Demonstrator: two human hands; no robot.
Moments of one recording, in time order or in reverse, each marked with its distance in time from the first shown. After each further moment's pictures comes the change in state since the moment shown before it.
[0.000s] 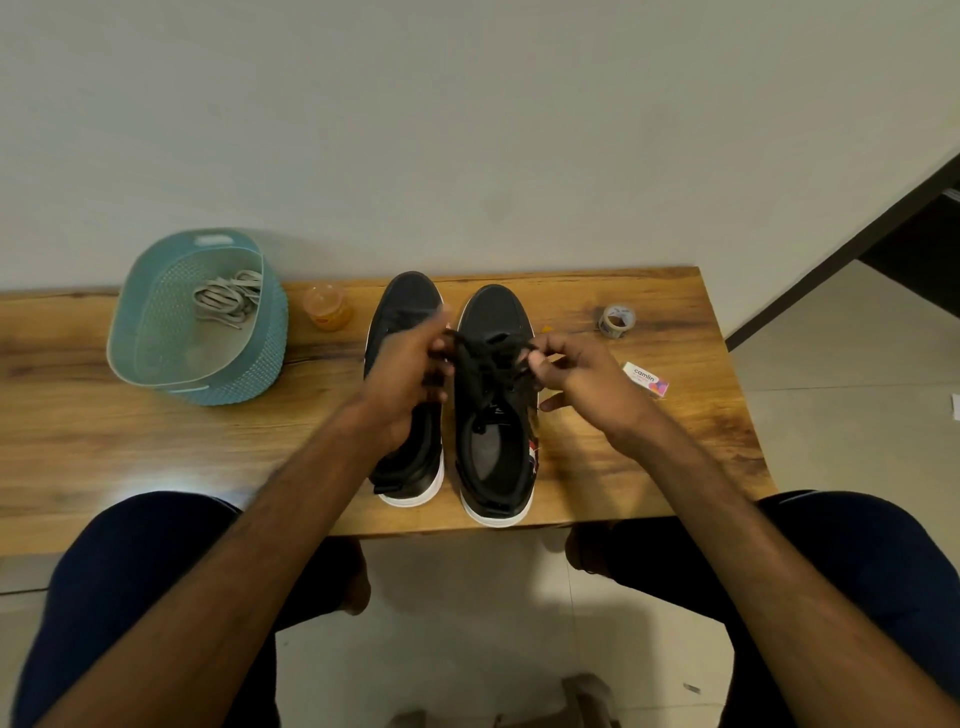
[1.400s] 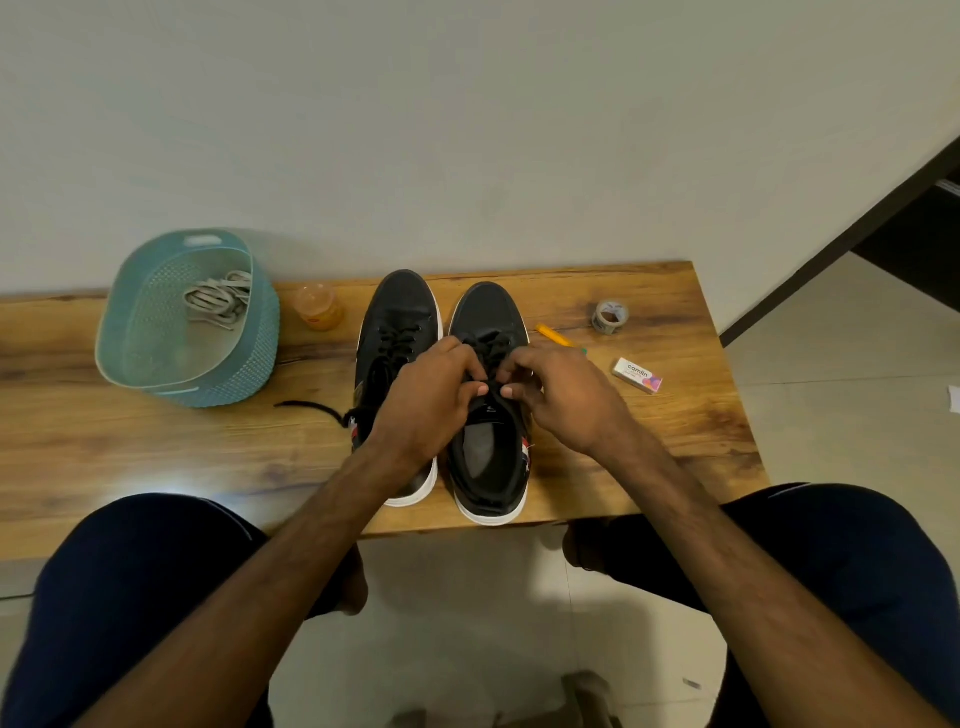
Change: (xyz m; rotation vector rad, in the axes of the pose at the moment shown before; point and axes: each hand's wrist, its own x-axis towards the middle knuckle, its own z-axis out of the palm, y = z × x) left_hand 0.008 -0.037 0.007 1.054 0.007 0.584; right_hand 0.010 0.018 0.009 -0.701 0.029 -0.268
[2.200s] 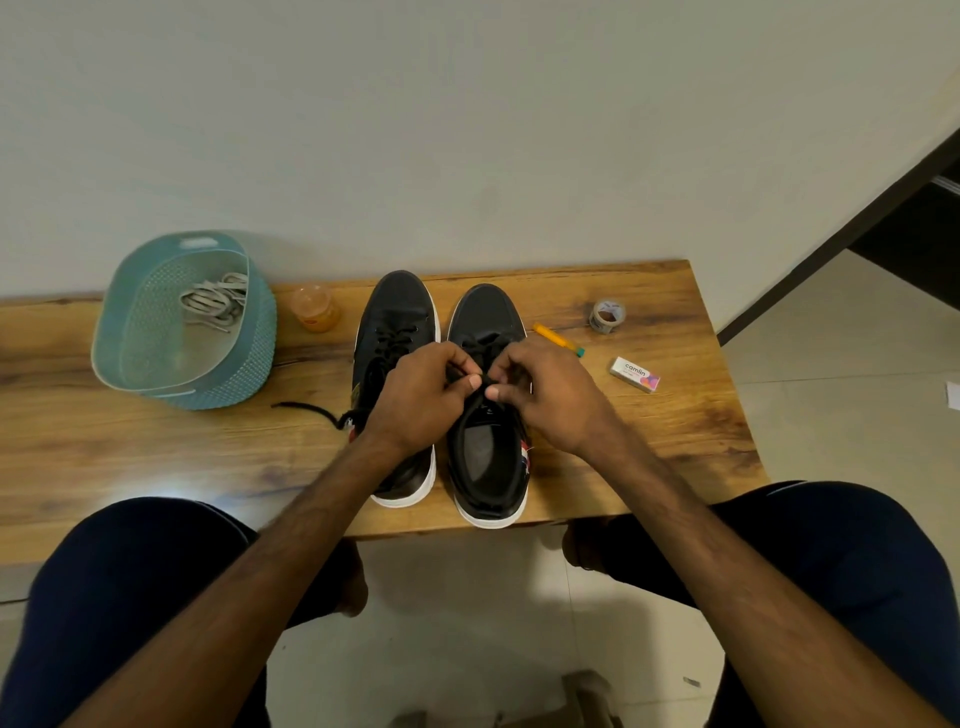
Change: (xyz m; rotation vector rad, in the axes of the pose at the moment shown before) left_hand 0.003 -0.006 -0.001 -0.234 -0.045 -0.142; right_hand 0.001 -0.007 0.007 0.134 0.047 0.021
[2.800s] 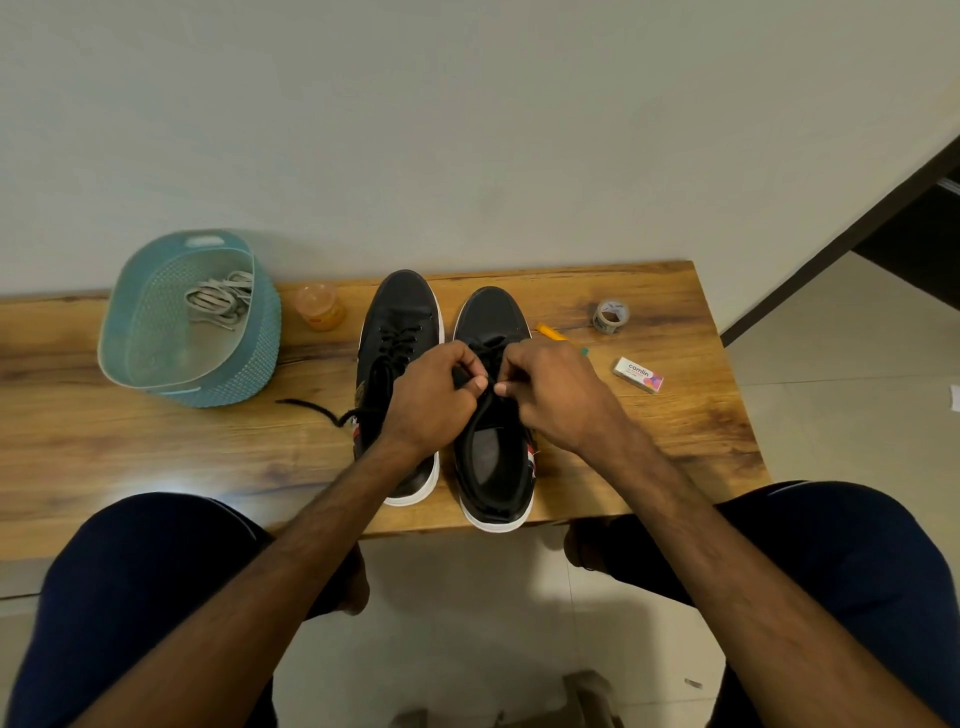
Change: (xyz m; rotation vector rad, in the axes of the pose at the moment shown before) left_hand -0.002 0.005 0.010 -0.005 0.071 -0.064; right_hand 0.001 -0.006 -0.006 -0.167 -0.015 -0.067
